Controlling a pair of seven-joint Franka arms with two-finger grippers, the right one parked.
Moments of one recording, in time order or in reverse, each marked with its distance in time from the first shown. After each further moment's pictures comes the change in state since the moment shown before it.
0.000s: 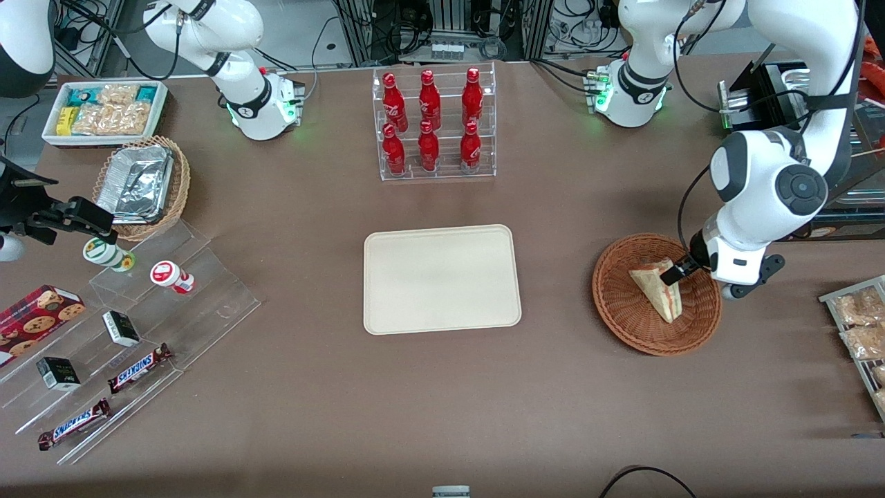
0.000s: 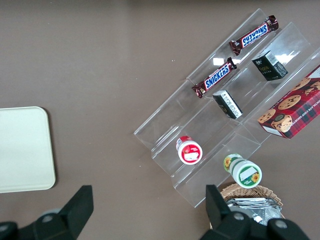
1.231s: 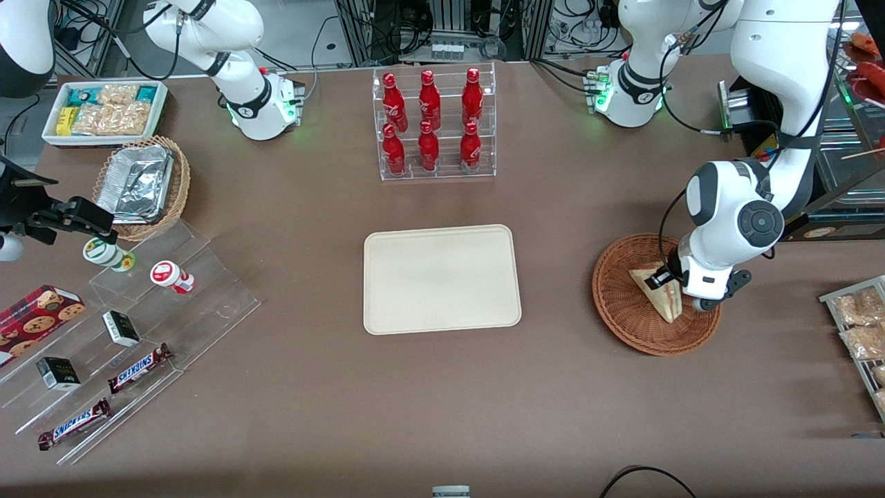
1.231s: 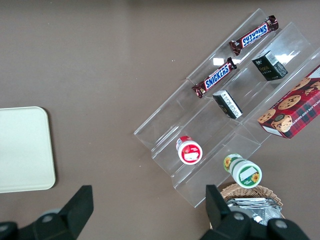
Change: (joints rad) arm -0.007 0.136 -0.001 -0.001 0.000 0.054 -0.004
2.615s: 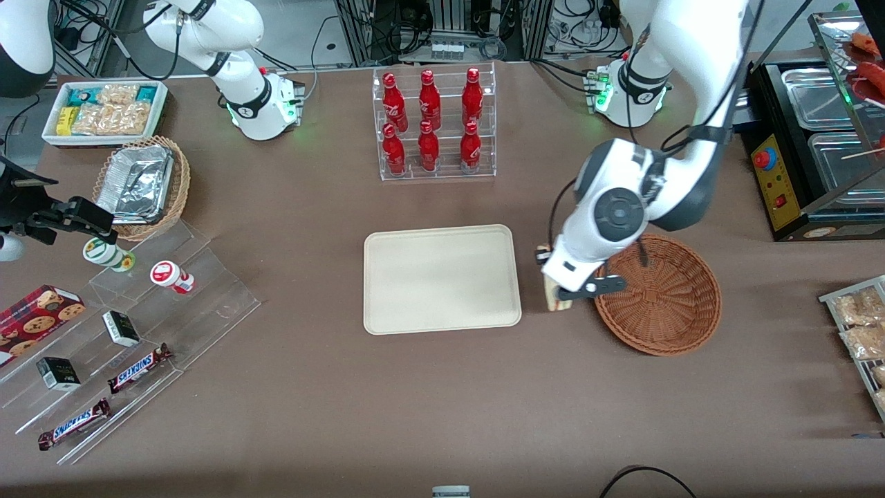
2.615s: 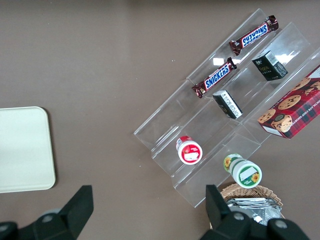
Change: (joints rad) arm -0.422 0.103 -0.018 0.437 -0.066 -0.396 0.011
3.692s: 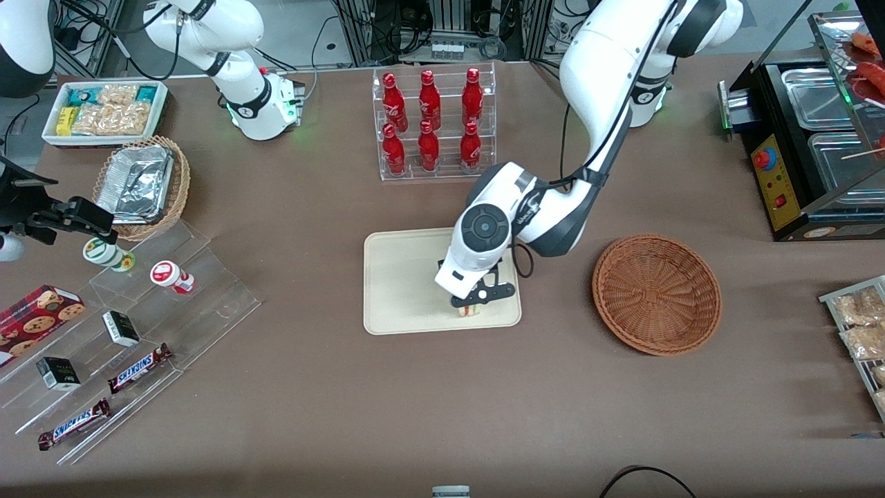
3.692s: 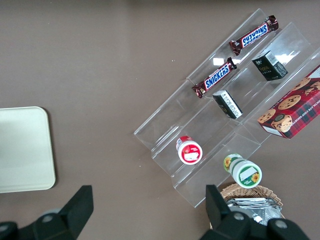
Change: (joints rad) arm -0.180 0.350 -0.029 0.416 -0.053 0.002 -0.246
